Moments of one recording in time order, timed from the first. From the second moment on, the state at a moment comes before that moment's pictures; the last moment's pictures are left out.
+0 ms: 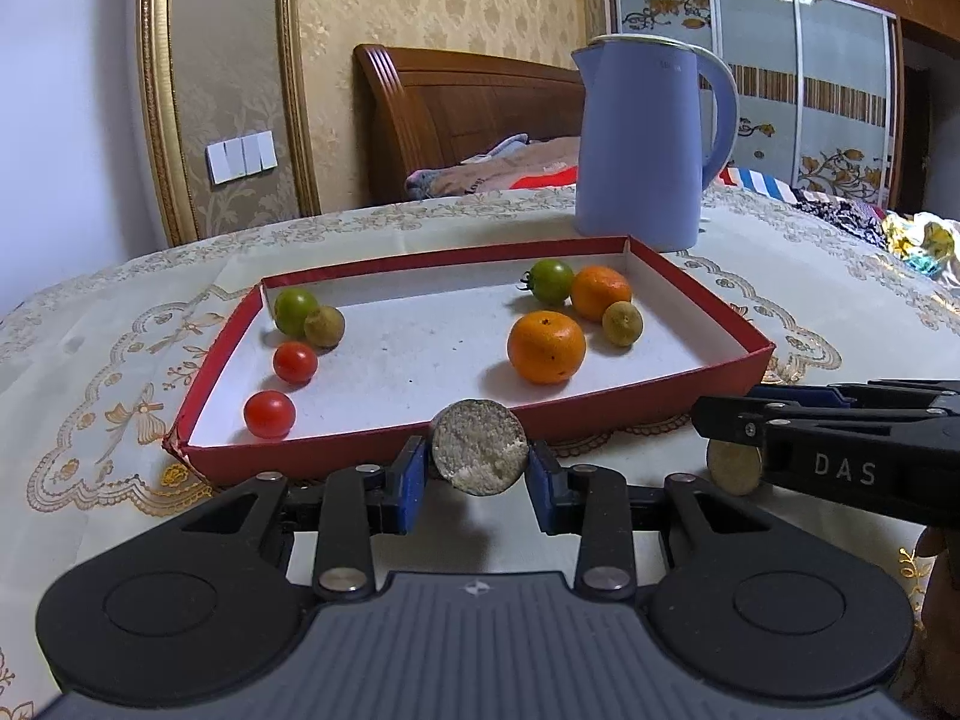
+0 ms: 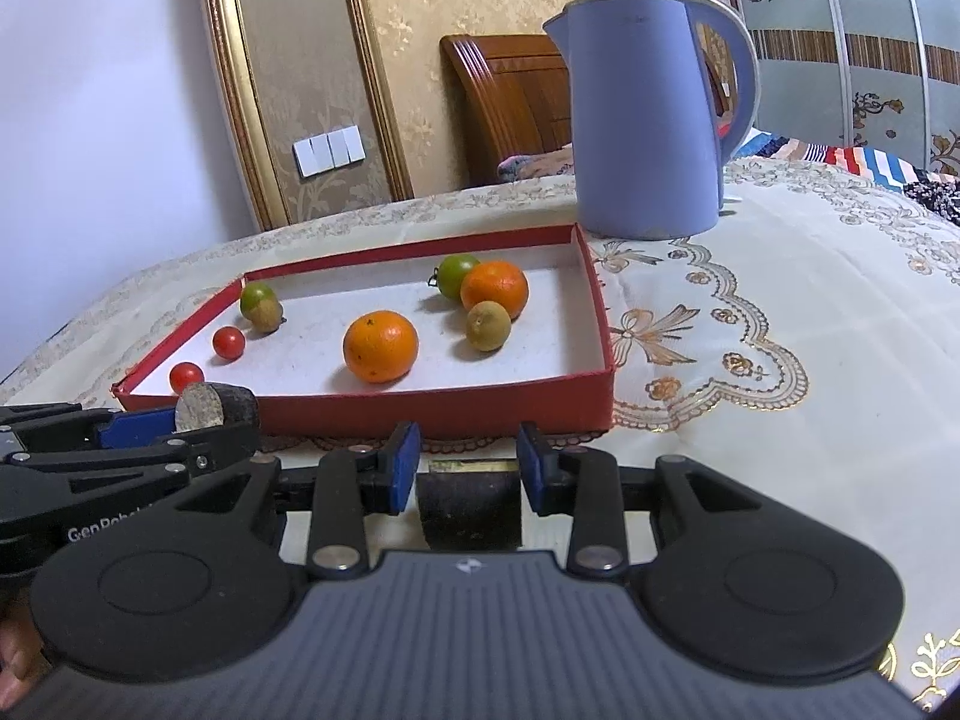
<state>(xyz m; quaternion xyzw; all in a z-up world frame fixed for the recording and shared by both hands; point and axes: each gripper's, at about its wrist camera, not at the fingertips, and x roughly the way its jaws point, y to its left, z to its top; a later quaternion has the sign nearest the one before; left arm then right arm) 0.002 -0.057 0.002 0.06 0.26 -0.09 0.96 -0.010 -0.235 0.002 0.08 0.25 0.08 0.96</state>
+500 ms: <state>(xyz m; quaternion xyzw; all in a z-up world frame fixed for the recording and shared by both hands) 0.005 -0.050 0.002 0.04 0.28 -0.10 0.96 -0.041 -0.232 0.011 0.01 0.21 0.06 0.98</state>
